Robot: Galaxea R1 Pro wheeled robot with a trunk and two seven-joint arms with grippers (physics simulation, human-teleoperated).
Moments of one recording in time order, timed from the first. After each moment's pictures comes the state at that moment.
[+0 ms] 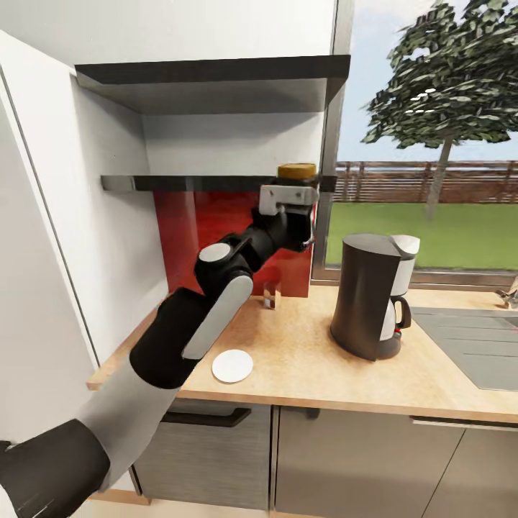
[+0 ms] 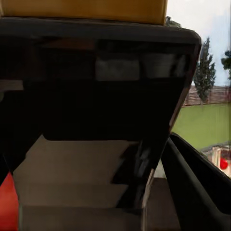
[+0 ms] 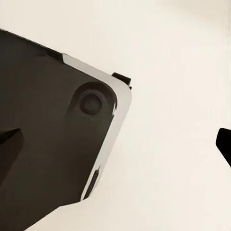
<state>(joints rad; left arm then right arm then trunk) -1.07 -0.17 -0.63 -1.57 0.55 0.56 0.33 -0.02 -0.25 -0.07 -0.07 0.32 -0.27 0.42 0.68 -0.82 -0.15</state>
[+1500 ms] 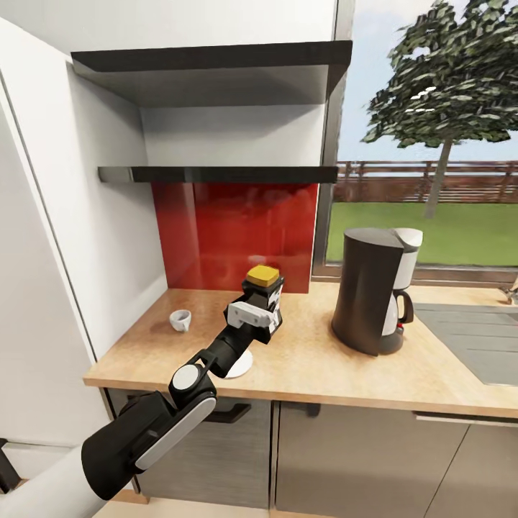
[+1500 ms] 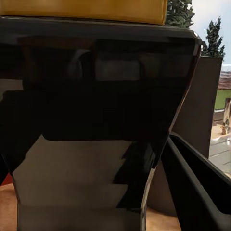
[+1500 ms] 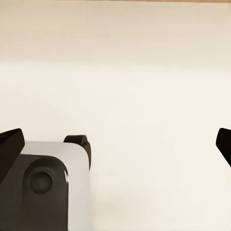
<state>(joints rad) -0.69 0.17 -0.88 -1.56 0.57 0.05 0.30 -0.02 -0.34 -0.07 -0.07 -0.14 -0.34 0.41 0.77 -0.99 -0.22</state>
